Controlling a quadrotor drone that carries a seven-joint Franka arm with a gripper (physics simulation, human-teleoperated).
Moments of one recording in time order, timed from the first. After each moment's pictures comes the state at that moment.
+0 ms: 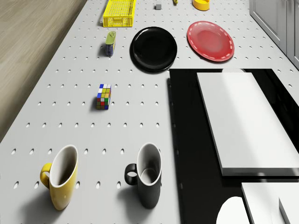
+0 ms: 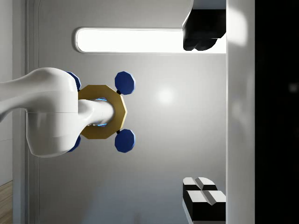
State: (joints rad) arm -0.01 -0.70 0.00 -2.05 0.00 1.36 0.78
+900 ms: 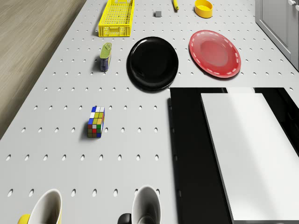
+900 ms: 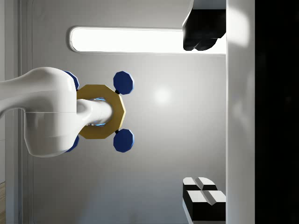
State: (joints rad) arm -0.01 -0.71 0.01 -2.05 0.00 1.37 0.78
